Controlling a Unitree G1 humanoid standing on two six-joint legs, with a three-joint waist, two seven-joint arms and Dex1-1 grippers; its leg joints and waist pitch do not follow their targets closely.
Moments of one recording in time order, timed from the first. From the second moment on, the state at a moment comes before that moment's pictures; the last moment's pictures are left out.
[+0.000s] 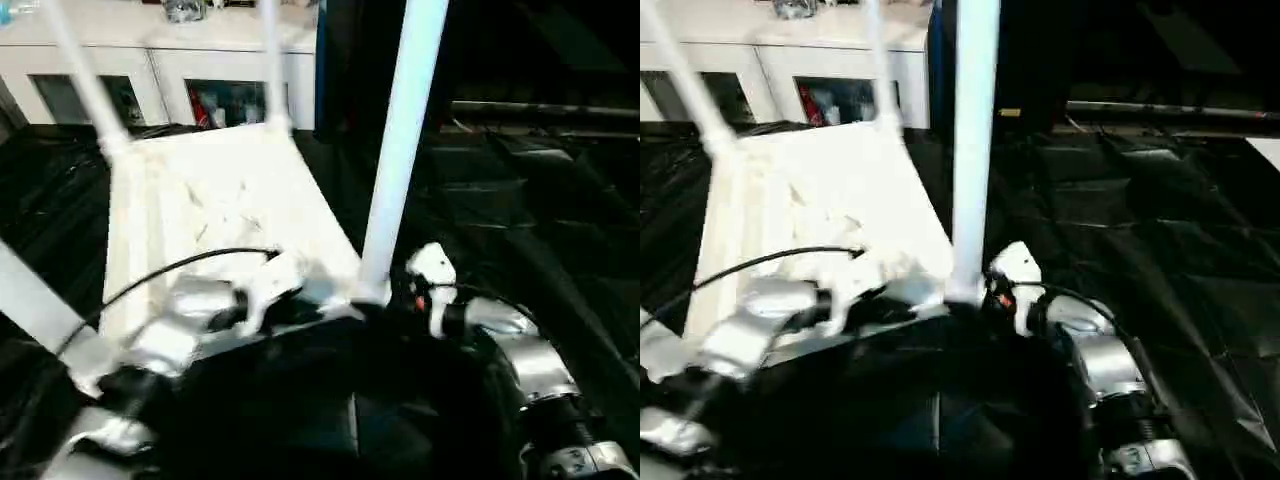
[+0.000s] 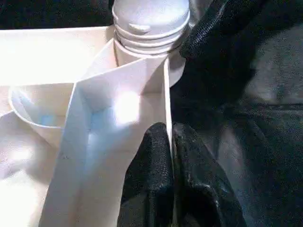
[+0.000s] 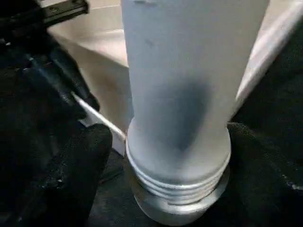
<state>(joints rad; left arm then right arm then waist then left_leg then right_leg) -0.46 0.36 -0.27 0.43 0.01 0.13 -1.12 -0.37 -0.30 0.14 0.43 0.13 0.11 0.94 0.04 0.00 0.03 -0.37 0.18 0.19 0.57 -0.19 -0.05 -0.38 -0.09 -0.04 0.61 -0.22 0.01</state>
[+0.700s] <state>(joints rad) -0.42 0.41 -0.26 0.38 -0.01 0.13 -1.18 -0.39 -0.30 0.16 0.44 0.16 0.12 1.01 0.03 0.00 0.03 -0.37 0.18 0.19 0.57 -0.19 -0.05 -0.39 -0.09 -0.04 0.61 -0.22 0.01</state>
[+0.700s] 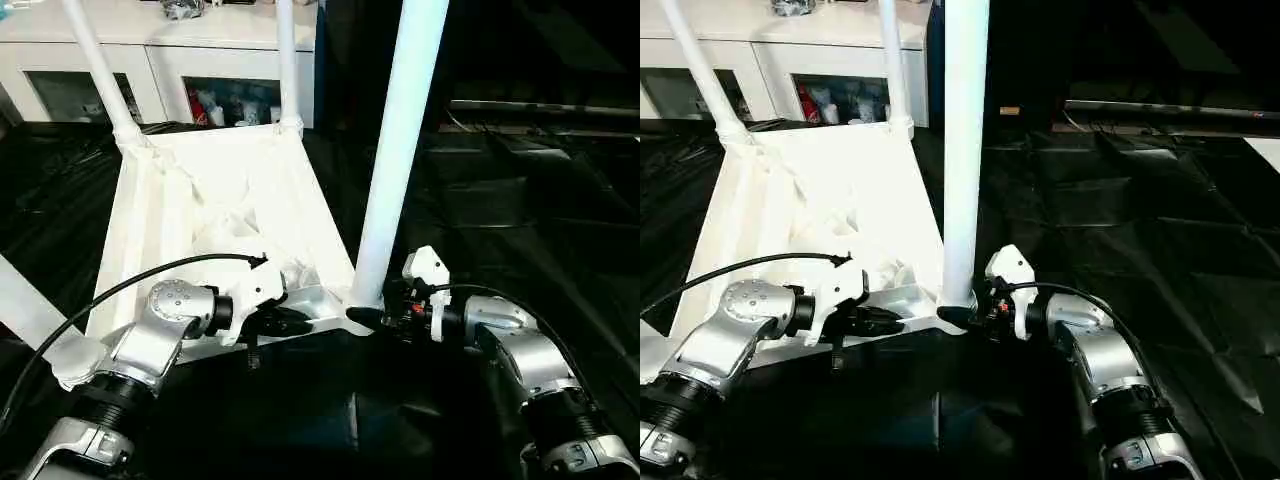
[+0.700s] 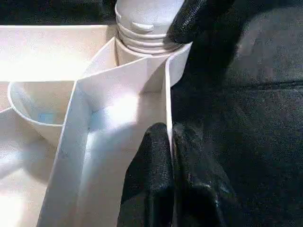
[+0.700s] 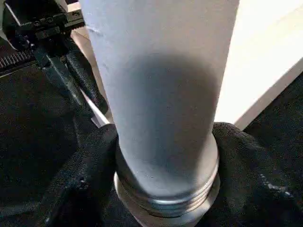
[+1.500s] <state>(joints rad) -0.57 0.17 -0.28 0.59 0.12 0.17 -0.82 -0.39 -0.07 0.01 0.56 0.06 0.03 0.40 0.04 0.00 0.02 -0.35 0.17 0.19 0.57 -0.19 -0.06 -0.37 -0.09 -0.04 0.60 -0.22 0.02</state>
